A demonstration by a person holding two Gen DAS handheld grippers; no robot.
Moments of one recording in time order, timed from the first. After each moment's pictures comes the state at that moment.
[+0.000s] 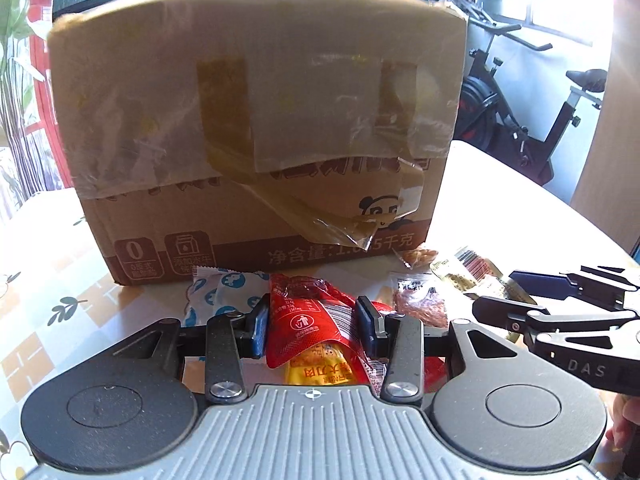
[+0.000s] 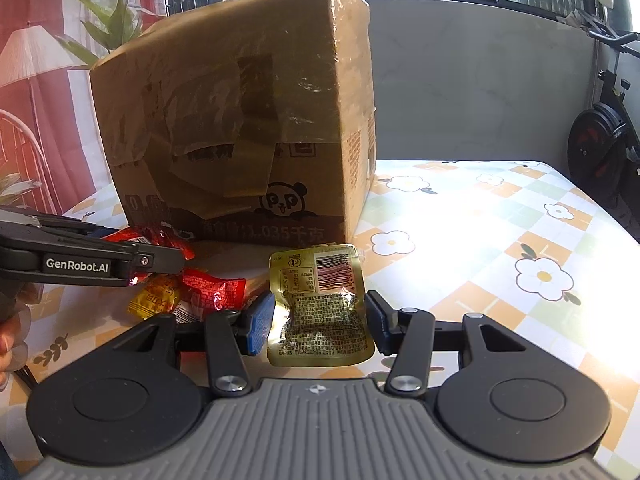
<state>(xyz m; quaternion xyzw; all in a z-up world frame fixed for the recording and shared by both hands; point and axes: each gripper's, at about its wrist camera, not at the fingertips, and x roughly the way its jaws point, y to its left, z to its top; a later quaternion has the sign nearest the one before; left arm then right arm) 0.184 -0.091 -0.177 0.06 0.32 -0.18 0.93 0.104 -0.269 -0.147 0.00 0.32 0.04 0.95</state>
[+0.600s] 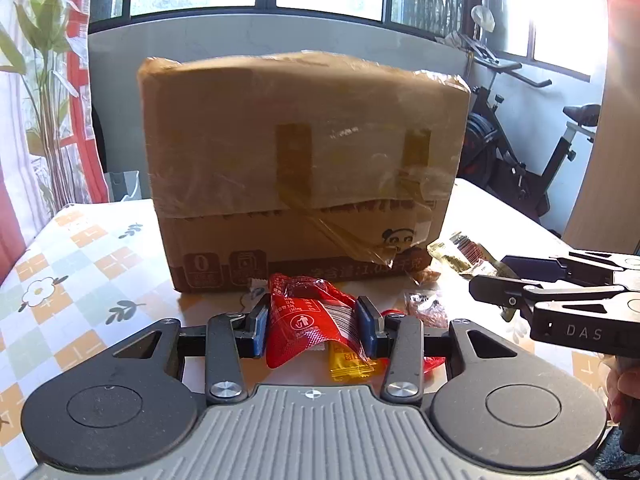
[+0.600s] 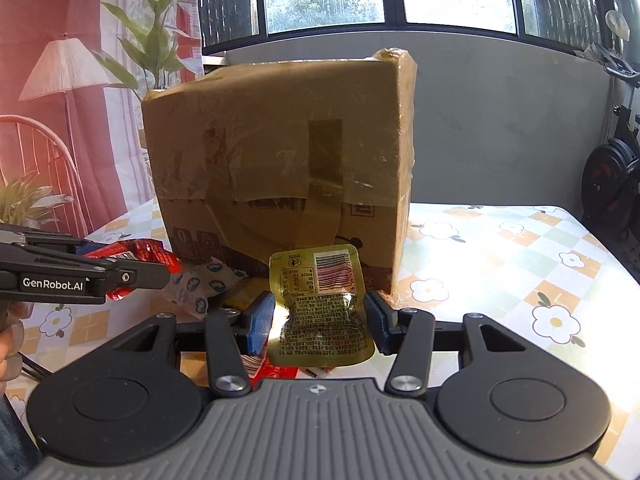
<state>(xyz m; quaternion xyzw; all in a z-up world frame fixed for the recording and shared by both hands) 0.144 -0.043 -0.138 0.04 0.28 -0.17 0.94 0.089 -0.237 -0.110 -0.02 0.28 0.07 0.96</state>
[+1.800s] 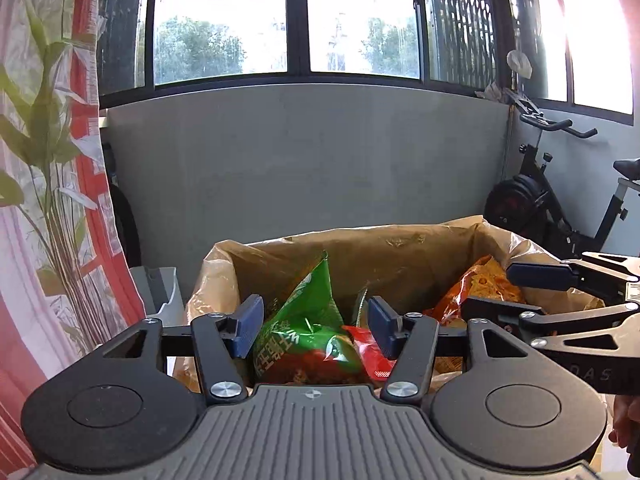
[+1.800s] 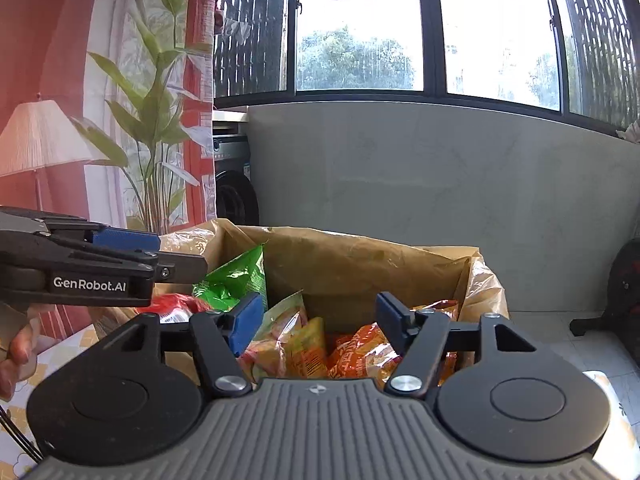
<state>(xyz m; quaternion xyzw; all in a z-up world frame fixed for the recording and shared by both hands) 0.306 -0.055 -0.020 0.06 0.20 -0.12 0.97 0.270 -0.208 -0.027 -0.05 0.21 0.11 0.97</state>
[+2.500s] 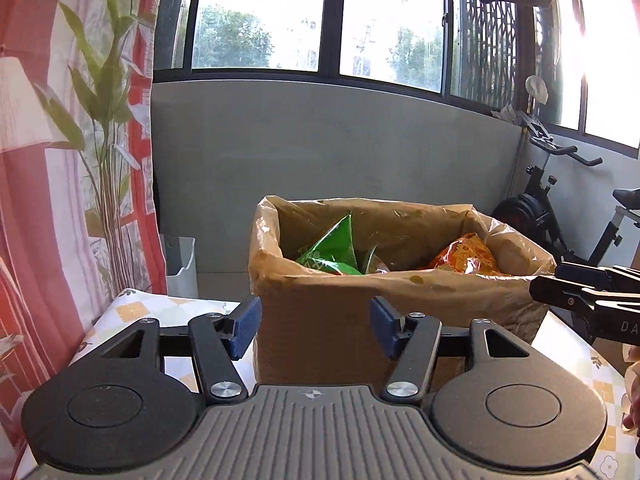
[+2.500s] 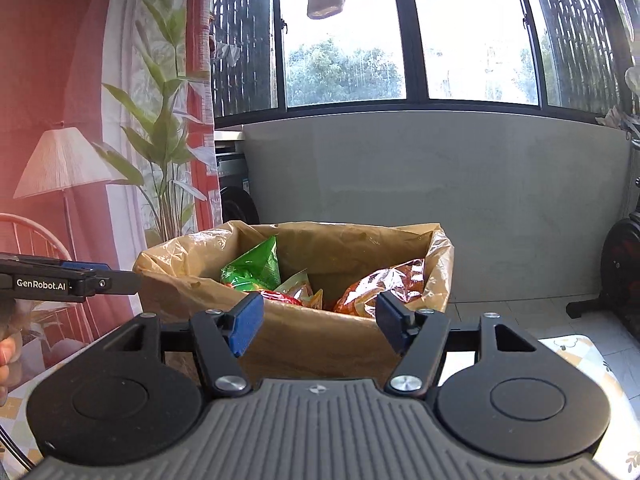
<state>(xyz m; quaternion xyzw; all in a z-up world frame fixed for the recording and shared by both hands) 0.218 0.001 -0.028 0.01 0.20 -0.10 0.97 0.177 -0.225 -0.014 -0.03 0.19 0.10 0.98</state>
